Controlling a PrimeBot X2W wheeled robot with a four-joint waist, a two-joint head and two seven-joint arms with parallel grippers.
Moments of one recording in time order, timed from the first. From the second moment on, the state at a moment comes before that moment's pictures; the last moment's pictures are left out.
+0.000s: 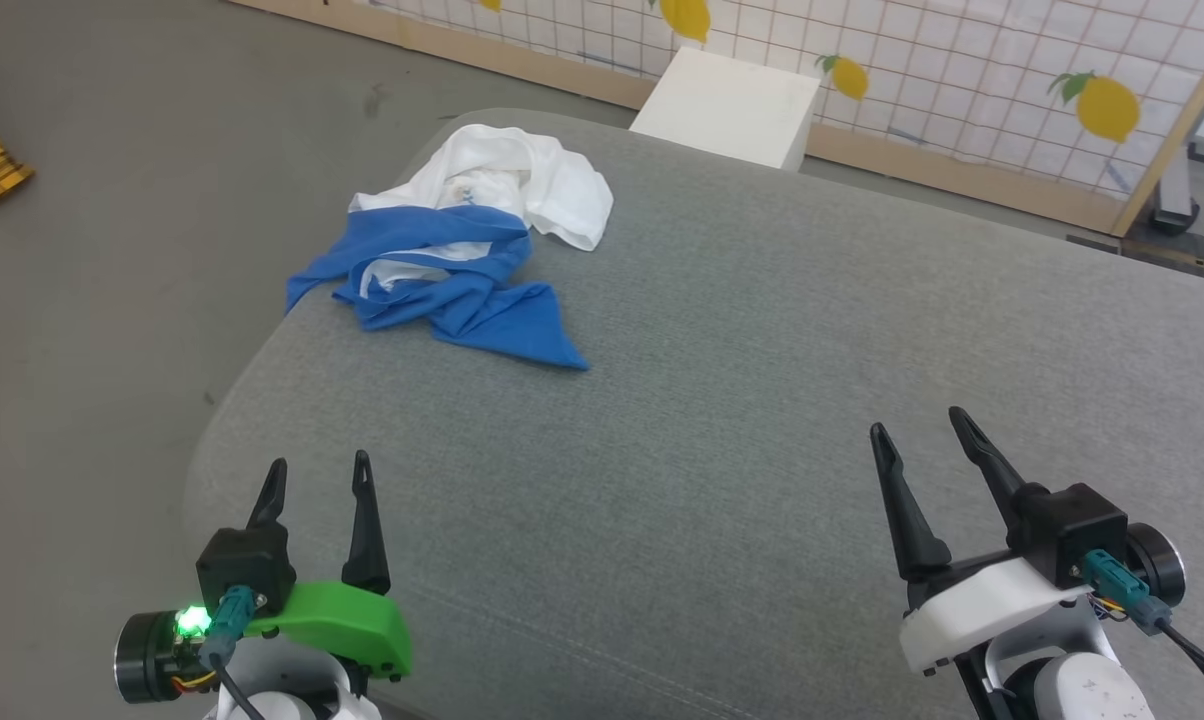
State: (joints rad) left arm -0.01 0.10 -0.08 0.05 -0.14 0.11 -0.12; right arm -0.04 -0.05 0.06 0.06 0.05 0.13 -0.11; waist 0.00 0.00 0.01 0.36
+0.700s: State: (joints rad) left arm -0.01 0.12 -0.10 0.09 -0.18 0.15 -0.16; right arm -0.05 -0.05 0.06 0.08 0.06 0.13 -0.14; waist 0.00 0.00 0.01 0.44
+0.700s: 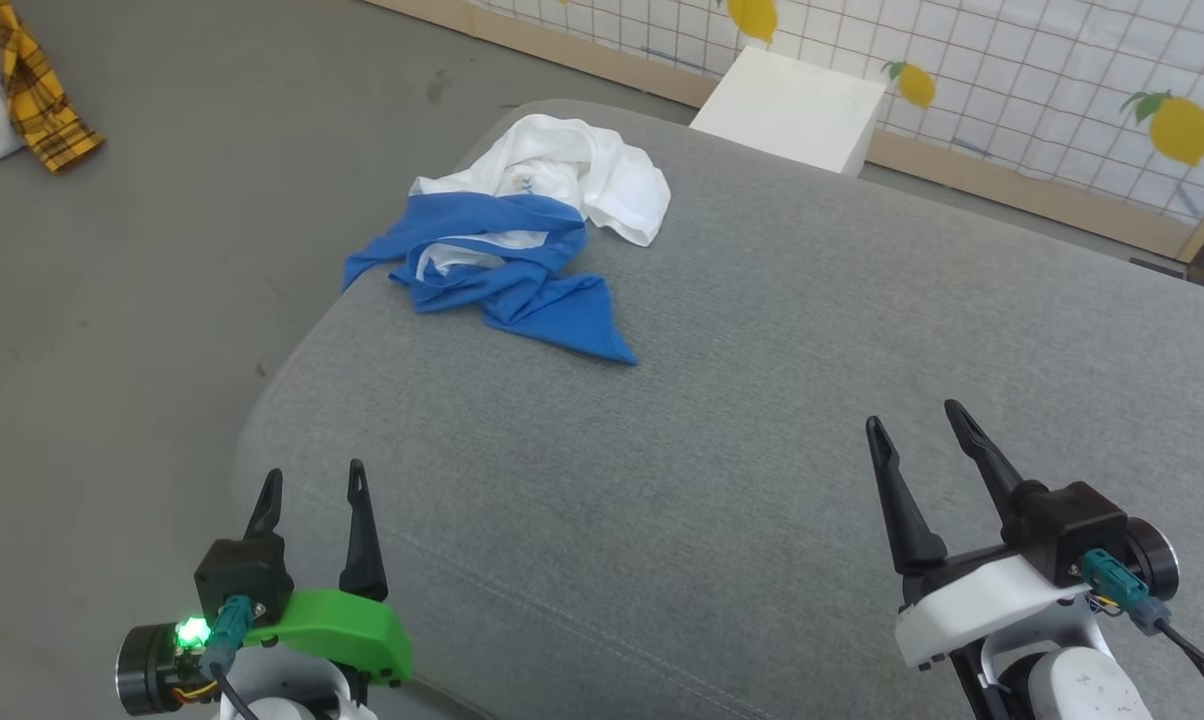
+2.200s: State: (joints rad) left arm -0.25 0.20 -0.16 0.14 -0.34 0.11 -0.14; right arm -0.15 -0.05 0.08 0.06 0.05 0.13 -0.15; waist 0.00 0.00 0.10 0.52
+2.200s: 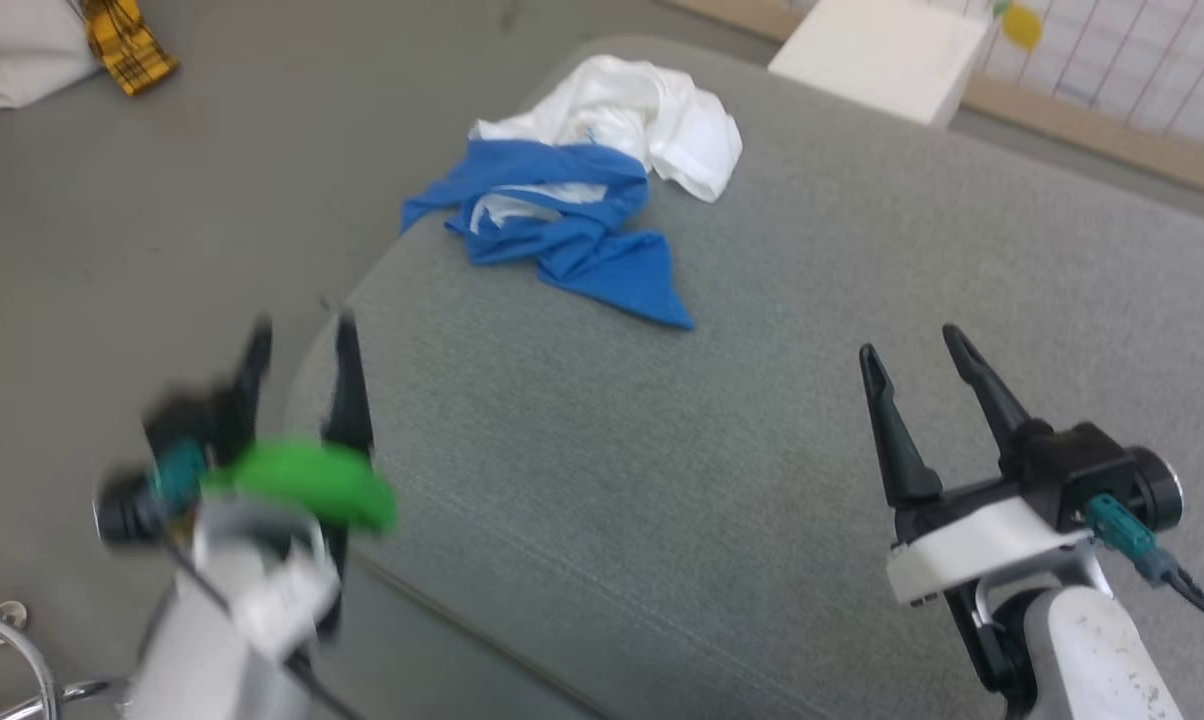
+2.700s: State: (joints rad) left arm -0.92 0.39 -0.01 0.50 -0.55 0.00 0.26; right arm -0.31 -0.05 0.13 -0.02 0.00 0.13 -0.13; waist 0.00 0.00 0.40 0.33
